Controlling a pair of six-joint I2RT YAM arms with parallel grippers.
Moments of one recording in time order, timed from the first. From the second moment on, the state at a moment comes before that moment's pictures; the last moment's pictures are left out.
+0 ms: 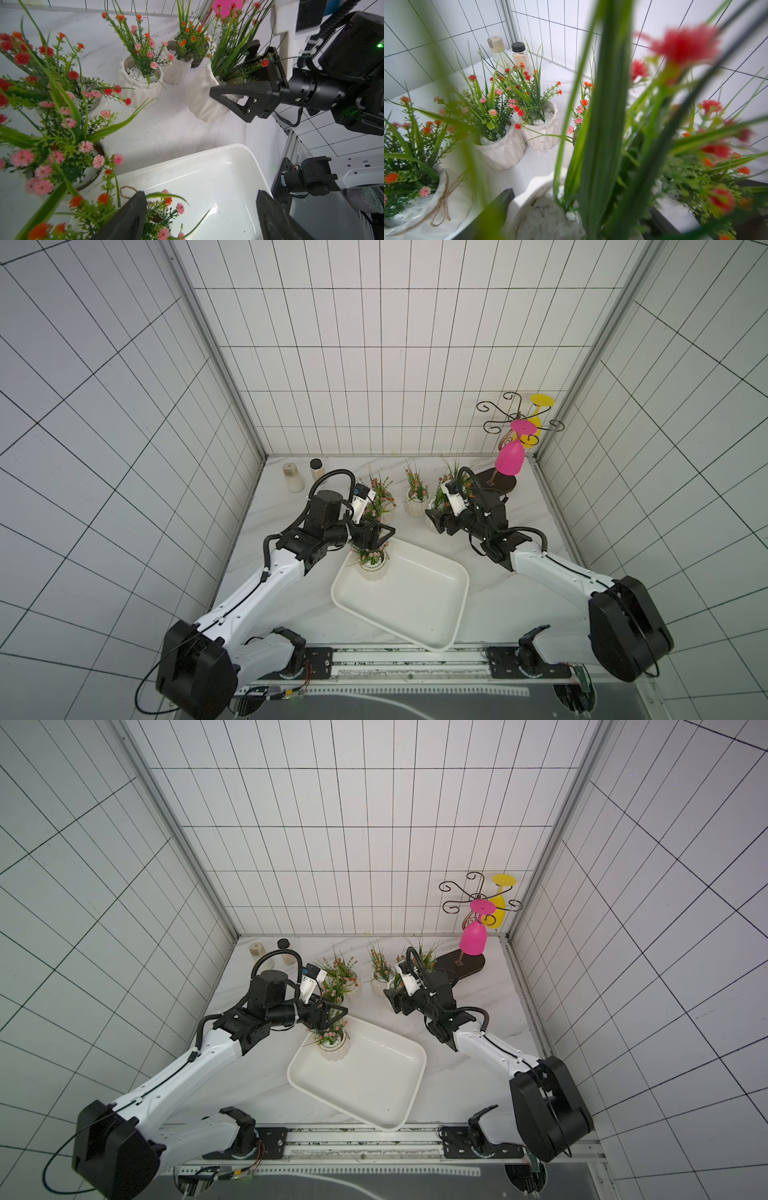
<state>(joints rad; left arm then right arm) -0.44 1.15 0.88 -0.30 0.58 -0.25 0.48 1.33 0.75 0.24 -0.18 -0.10</state>
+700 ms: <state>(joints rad) -0.44 1.14 0.88 -0.30 0.57 -0.25 0.59 1.15 0.64 0.15 -0.28 -0.09</state>
